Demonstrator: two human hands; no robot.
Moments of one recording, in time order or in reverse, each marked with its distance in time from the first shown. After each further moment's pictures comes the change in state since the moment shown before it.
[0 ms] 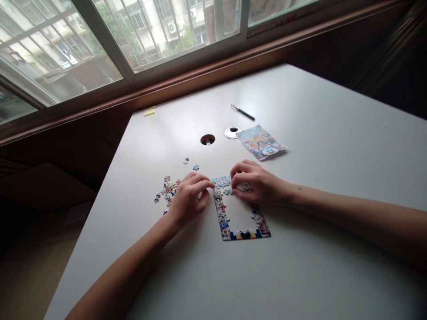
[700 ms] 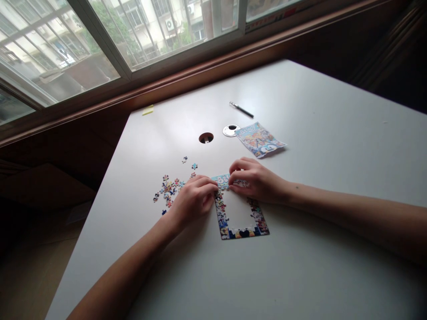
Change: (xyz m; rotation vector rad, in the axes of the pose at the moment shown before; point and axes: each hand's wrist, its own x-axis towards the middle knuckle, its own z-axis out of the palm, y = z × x) left_hand 0.001 0.003 0.007 -0.015 -0.108 0.099; right_hand 0.001 0.001 0.004 -0.046 0.054 0.014
